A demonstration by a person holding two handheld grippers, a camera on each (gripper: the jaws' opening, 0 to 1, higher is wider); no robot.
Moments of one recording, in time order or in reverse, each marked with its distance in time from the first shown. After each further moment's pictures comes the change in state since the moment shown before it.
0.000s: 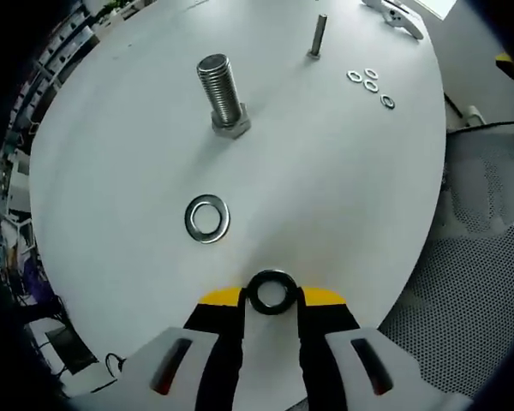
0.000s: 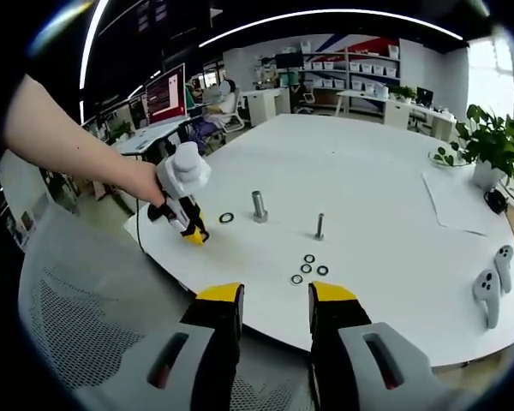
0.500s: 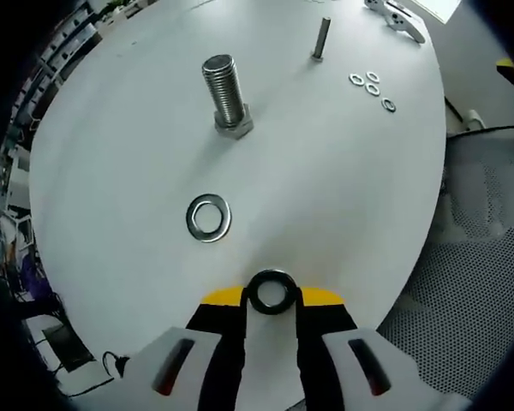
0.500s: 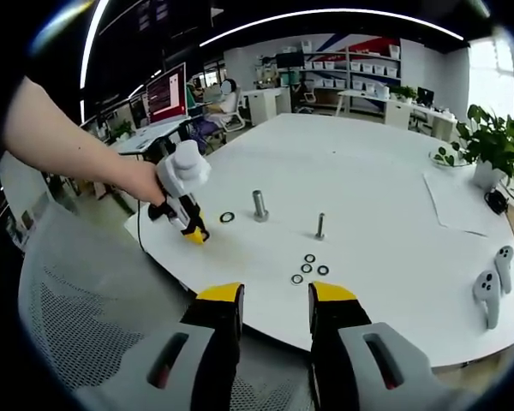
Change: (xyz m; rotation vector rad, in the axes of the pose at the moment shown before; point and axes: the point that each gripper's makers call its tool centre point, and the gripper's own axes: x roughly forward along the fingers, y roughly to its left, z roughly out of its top) left arm -0.001 0.000 -0.001 -0.023 -0.027 -0.004; right arm 0.000 0.000 0.000 -0.001 0.001 0.001
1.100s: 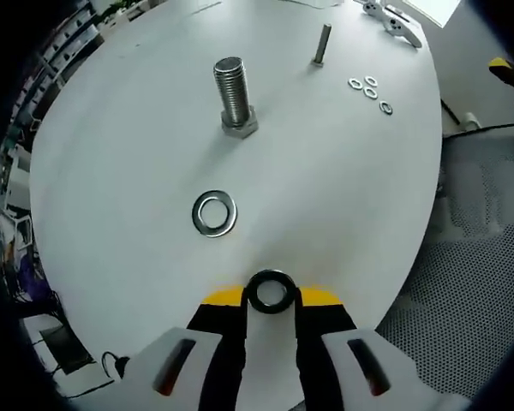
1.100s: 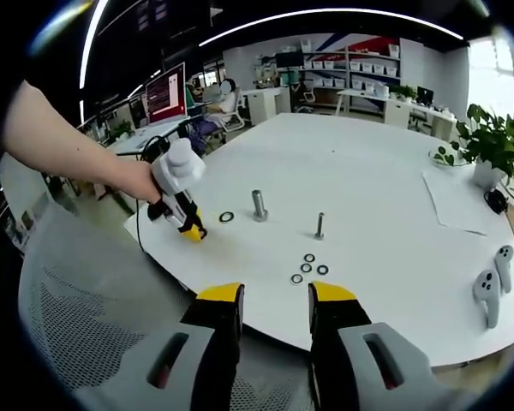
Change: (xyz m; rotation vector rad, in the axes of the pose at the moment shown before) left arm -0.006 0.004 0.000 0.015 -0.030 -0.008; right arm 0.000 0.000 0.000 0.001 0.003 -0.001
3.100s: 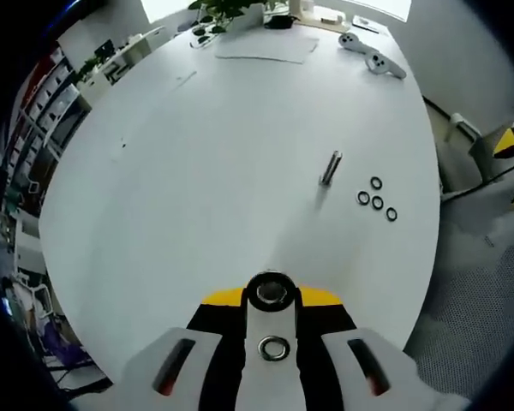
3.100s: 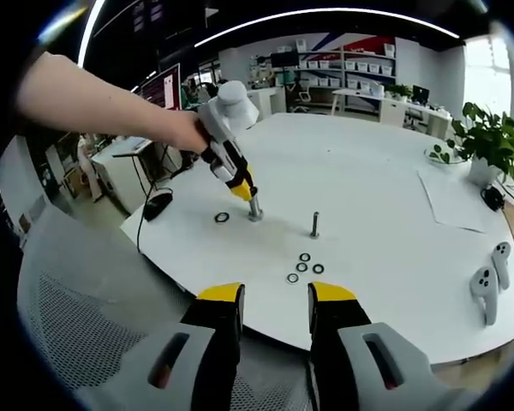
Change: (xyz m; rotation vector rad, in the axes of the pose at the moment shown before) left arm -0.033 0.022 0.146 0.206 -0.141 0.025; right arm -0.001 -0.003 -0.001 0.010 -0.001 -0.019
